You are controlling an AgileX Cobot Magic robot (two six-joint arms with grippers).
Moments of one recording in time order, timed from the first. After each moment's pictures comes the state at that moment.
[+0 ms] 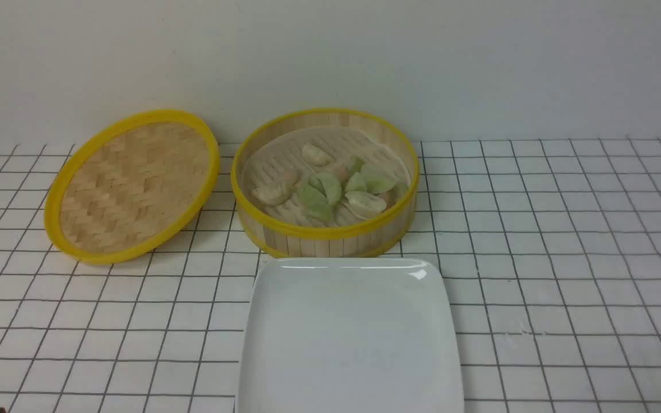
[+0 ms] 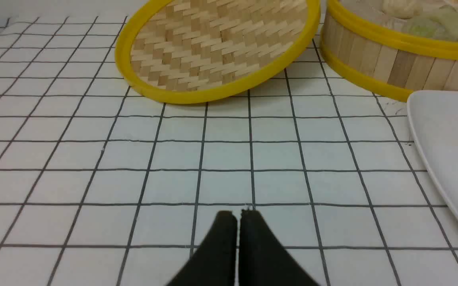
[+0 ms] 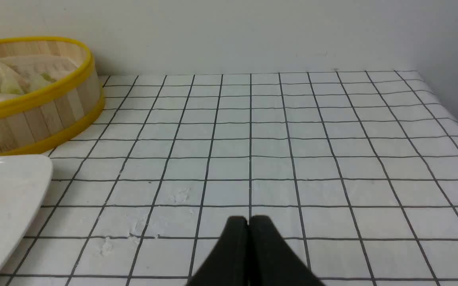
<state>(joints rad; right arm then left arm) 0.02 -0.02 0.02 -0.07 0.38 0.14 -0.01 -0.01 0.03 -0.05 0.38 -0.01</state>
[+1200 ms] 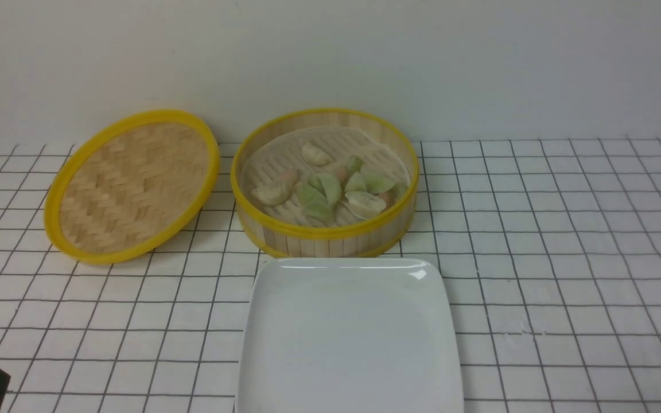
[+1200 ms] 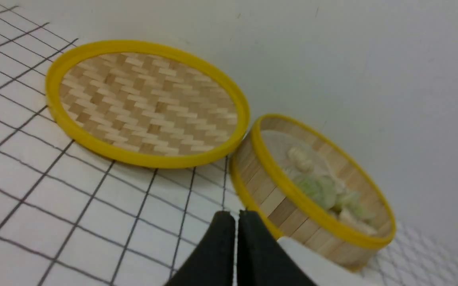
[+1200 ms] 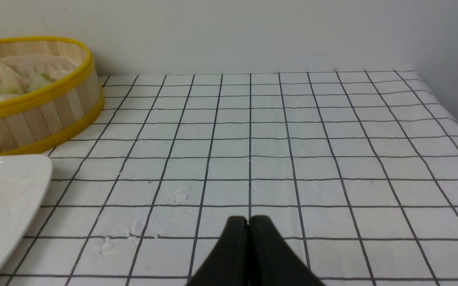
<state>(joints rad) 0.02 -0.02 0.02 -0.07 0.38 0.14 -0.01 -0.01 0.03 -0.48 0.13 -0.19</state>
